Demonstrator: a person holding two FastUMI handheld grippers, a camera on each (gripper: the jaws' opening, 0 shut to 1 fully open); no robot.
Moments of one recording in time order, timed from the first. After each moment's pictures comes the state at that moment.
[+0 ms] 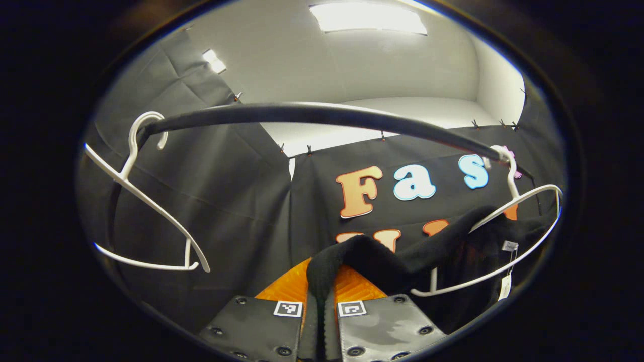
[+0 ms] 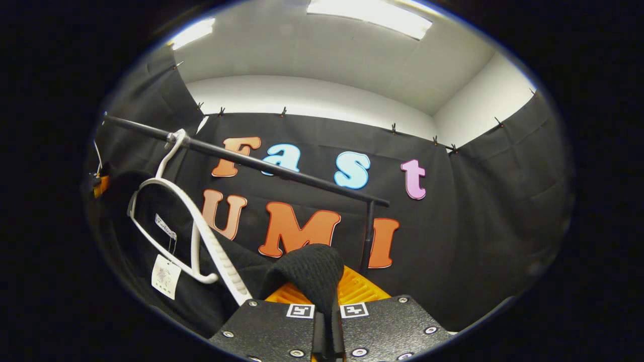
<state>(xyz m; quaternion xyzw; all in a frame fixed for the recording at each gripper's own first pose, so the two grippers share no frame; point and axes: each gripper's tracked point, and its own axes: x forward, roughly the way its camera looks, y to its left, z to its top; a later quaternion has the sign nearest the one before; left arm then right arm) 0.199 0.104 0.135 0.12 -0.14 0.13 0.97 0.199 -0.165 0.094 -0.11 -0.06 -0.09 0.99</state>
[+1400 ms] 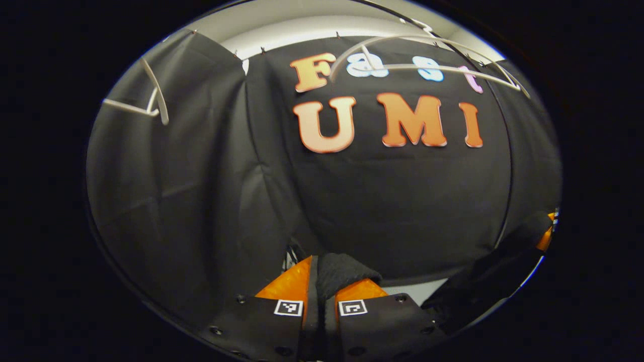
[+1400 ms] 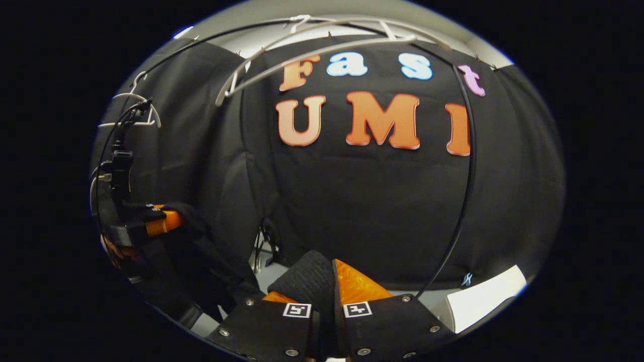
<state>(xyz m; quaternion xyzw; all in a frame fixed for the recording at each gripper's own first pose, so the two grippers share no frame) 0.101 0.080 -0.190 0.11 0.22 0.03 0.97 0.103 0.017 -0.234 -0.02 0.23 0.06 0.97</state>
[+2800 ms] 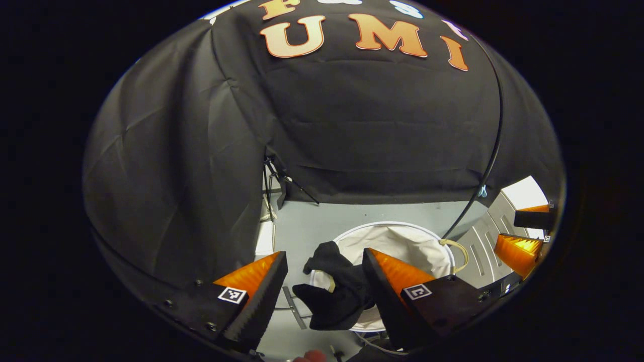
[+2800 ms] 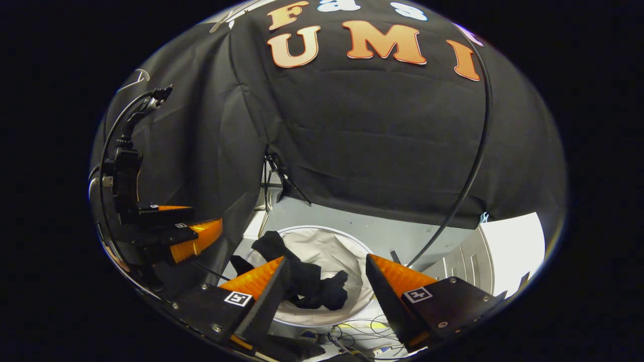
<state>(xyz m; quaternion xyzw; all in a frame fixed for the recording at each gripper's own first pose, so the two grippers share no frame) 0.023 0.074 -0.351 0.13 0.42 0.02 0.90 0.030 0.040 -0.376 0.01 0.40 0.06 0.91</state>
